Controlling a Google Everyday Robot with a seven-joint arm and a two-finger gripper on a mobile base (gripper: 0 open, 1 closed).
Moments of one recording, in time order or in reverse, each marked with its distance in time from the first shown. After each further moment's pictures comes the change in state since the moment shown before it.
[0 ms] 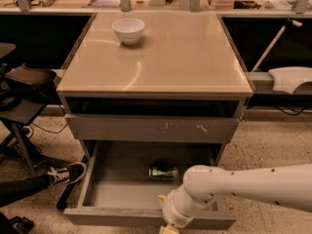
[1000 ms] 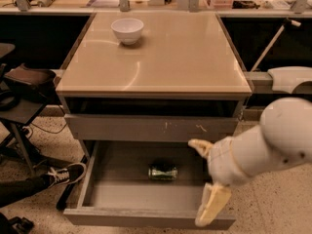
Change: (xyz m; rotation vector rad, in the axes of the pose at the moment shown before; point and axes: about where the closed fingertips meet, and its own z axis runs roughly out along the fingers) arm -0.058 0.020 -0.272 0.280 -0.045 -0.169
